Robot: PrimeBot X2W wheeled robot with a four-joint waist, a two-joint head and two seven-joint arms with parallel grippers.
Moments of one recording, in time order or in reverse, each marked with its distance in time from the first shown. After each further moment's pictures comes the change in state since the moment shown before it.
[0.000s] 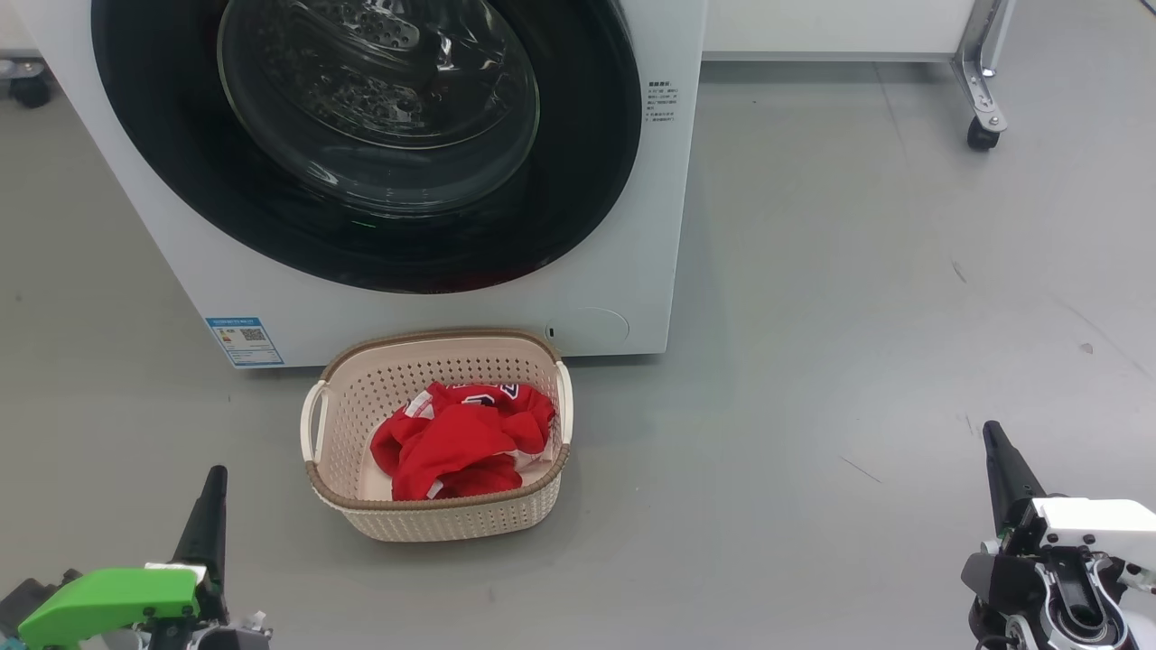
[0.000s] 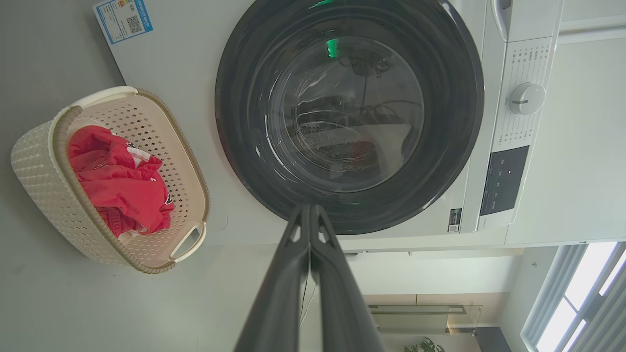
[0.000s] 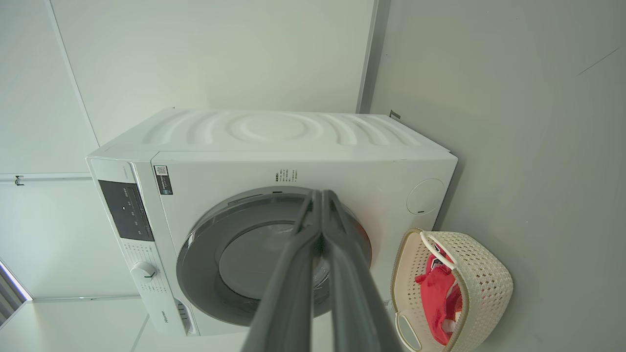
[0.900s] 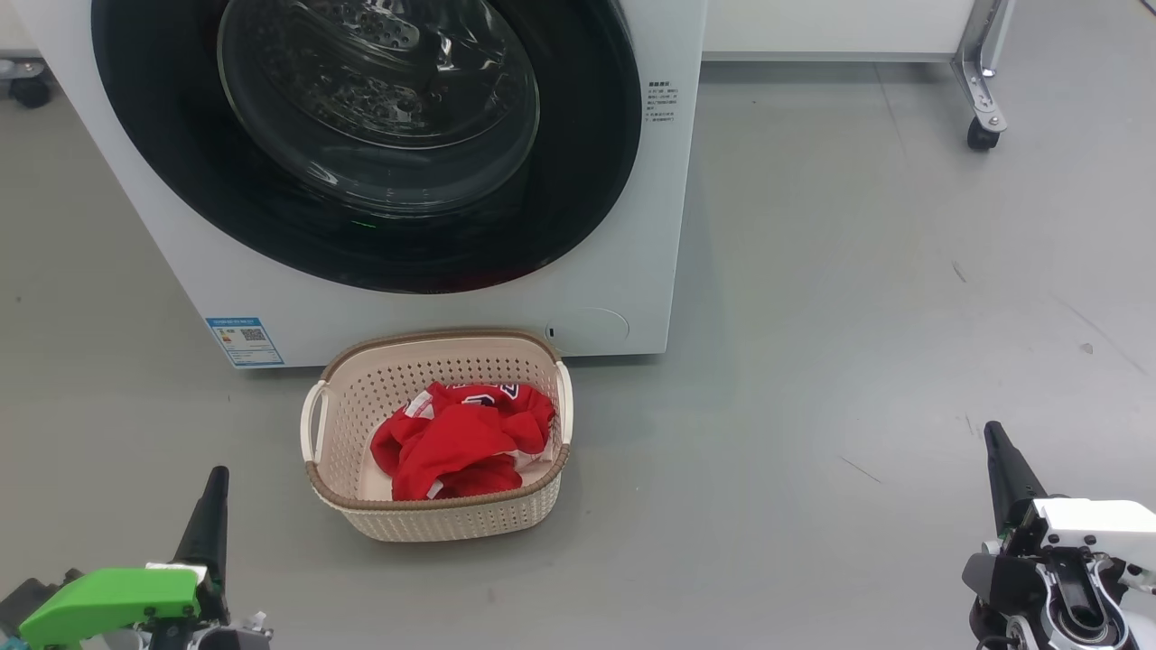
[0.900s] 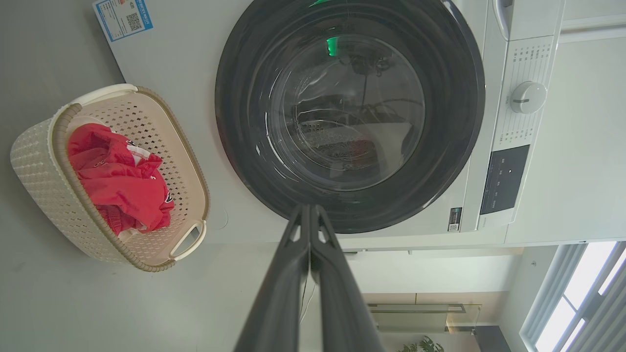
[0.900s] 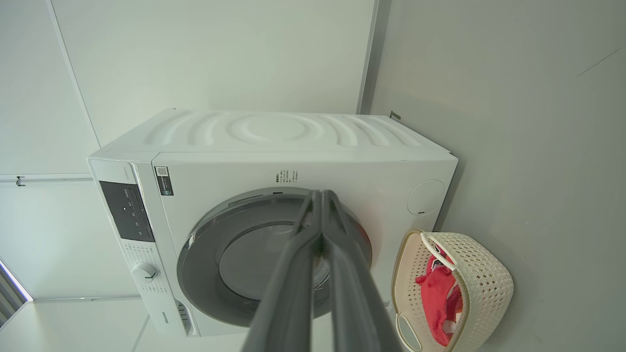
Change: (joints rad) left arm -0.001 -0.002 0.002 0.002 0.000 0.000 0.007; right arm -0.001 0.000 -0.003 0.004 0.000 0.005 0.000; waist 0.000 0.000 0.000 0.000
